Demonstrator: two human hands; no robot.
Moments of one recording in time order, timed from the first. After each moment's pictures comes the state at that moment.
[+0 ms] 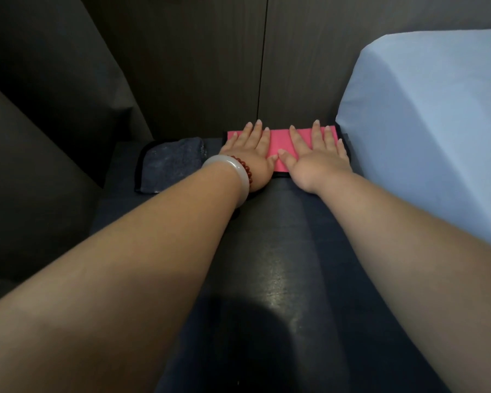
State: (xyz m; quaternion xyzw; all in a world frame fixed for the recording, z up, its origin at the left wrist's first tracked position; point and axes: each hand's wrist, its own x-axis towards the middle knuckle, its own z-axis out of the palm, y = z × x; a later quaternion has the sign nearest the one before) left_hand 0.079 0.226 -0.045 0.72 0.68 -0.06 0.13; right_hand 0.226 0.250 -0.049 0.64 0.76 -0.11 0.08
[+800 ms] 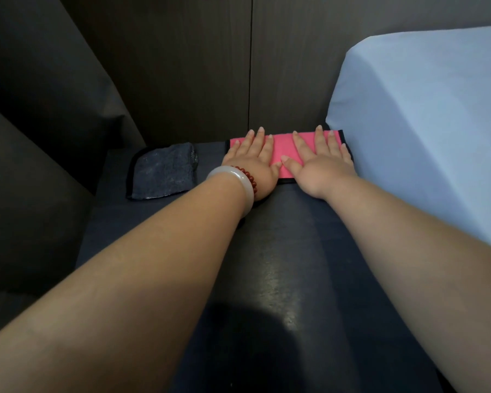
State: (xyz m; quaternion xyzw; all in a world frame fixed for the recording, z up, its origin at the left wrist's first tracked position) left_hand 0.104 0.221 -0.046 0.73 0.67 -0.06 0.14; right_hand 0.256 0.246 -0.048 0.64 0.76 -0.11 0.09
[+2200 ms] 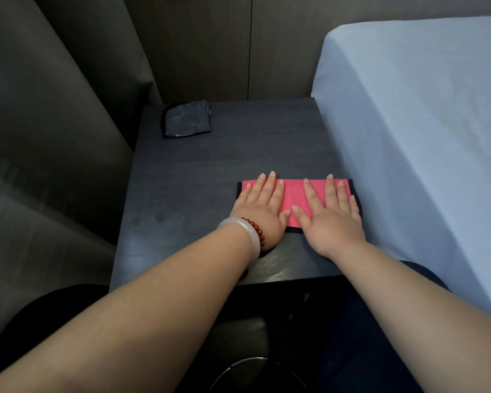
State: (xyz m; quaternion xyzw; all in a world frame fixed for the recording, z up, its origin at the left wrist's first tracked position) left_hand 0.156 -0.030 -0.049 0.76 0.64 -0.04 0.14; right_hand 0.316 -0.020 -0.049 0.67 0.74 -0.11 0.05
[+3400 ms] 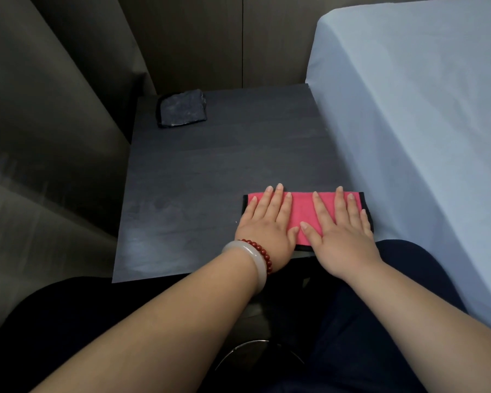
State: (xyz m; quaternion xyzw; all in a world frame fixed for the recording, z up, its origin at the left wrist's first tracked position) left_hand 0.180 -0.091 -0.048 0.77 0.62 -0.03 0.12; right_hand 0.340 -0.083 -0.041 0.67 0.72 -0.14 0.08
